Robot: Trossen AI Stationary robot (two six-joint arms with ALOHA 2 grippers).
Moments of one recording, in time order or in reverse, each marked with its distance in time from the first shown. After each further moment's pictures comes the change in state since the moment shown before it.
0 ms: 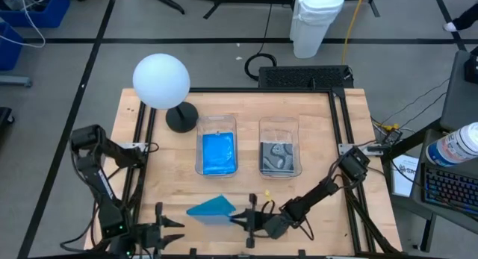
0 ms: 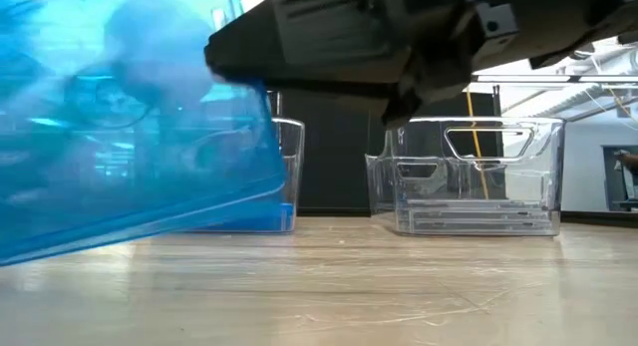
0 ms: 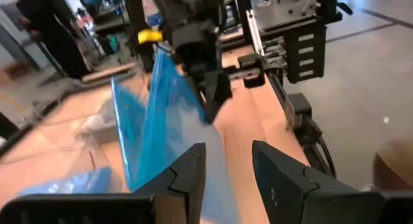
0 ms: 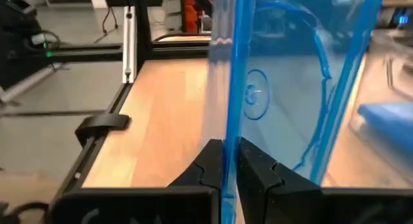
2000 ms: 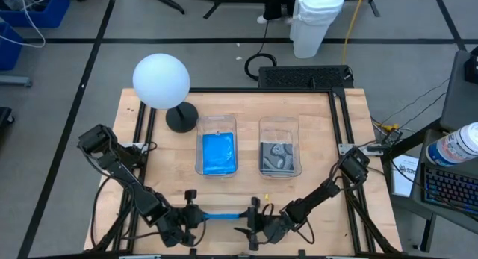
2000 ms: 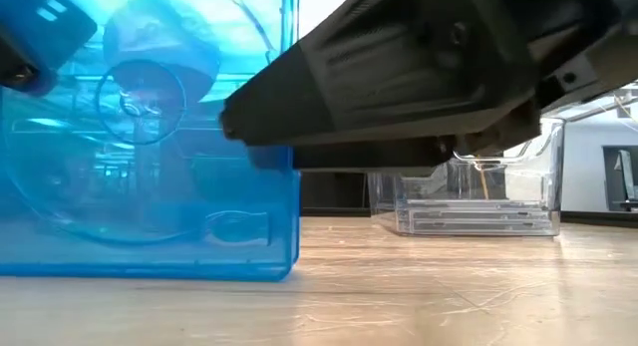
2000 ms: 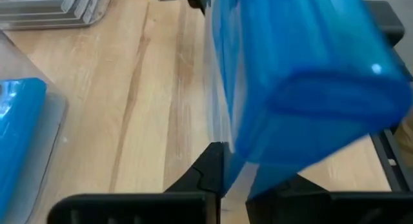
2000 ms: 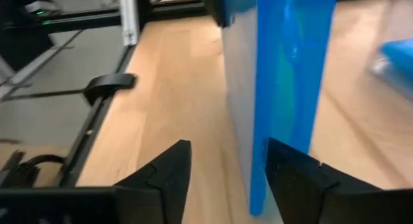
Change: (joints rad) left arm 0.378 0.060 0.002 -0.106 0.593 -0.142; right arm 0.027 0.003 -0.001 -0.148 -0.056 0.143
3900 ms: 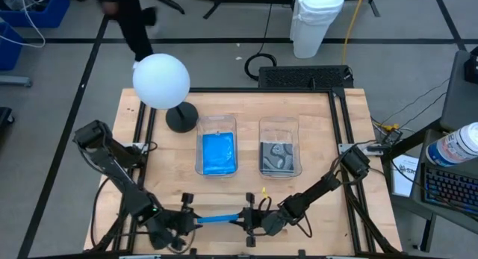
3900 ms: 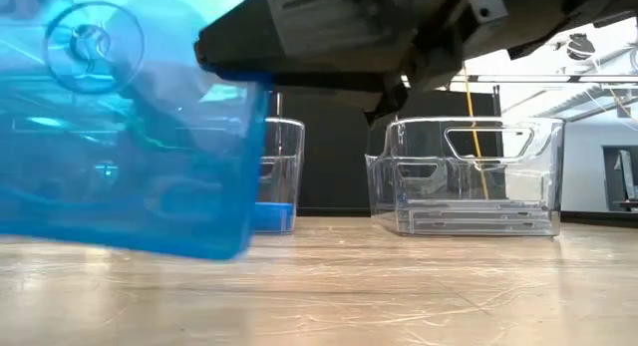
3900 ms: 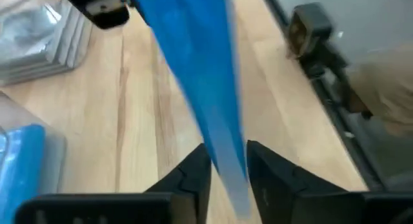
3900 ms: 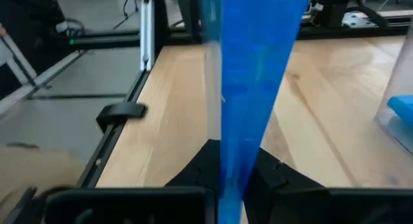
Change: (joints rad) left arm -0.059 -0.066 0.001 0.005 0.008 0.187; right arm -0.047 -0.049 0.002 0.043 -0.069 -0.113
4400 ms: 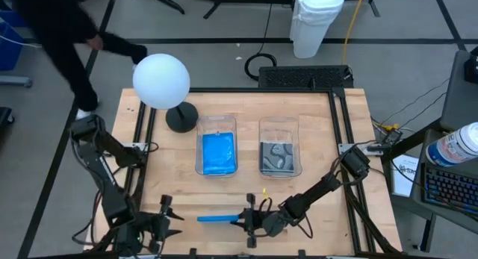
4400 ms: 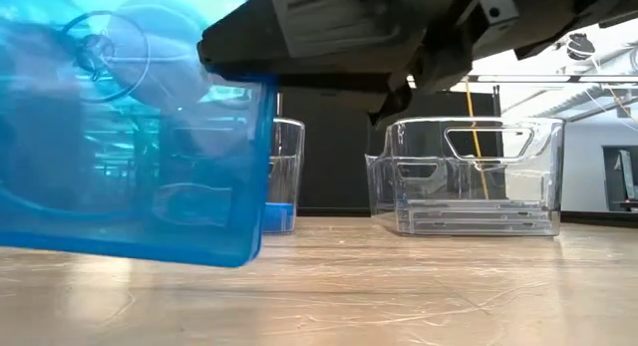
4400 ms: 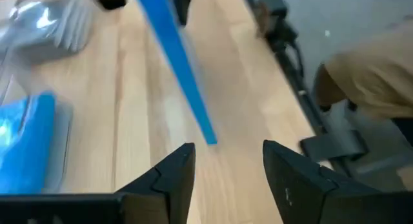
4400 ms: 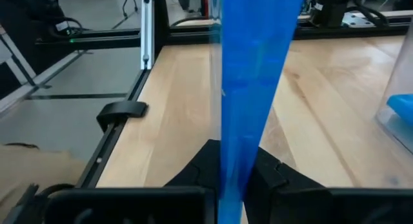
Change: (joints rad) left arm -0.216 -0.122 -0.028 -0.206 -0.128 -0.195; right arm 0.001 -0.001 -0.001 0.004 0.006 -0.011
